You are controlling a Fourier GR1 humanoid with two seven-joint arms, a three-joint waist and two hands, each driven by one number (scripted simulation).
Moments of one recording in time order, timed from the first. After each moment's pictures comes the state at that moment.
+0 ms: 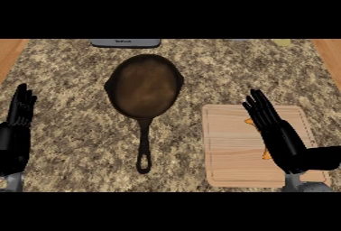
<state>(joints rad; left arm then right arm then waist) 0.01 0.53 -0.11 -1.61 0.20 0.42 -0.12 -0.03 -0.24 0.15 -1.63 -0.36 0.10 -0.04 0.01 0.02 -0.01</state>
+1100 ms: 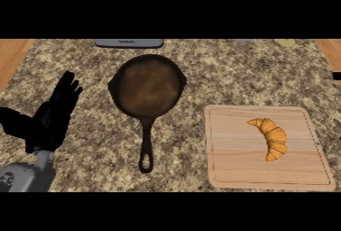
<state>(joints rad) -0.17 0.41 -0.17 -1.58 0.38 0.30 0.12 -0.29 -0.84 -0.10 -1.23 0.00 0.54 -0.68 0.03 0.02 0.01</state>
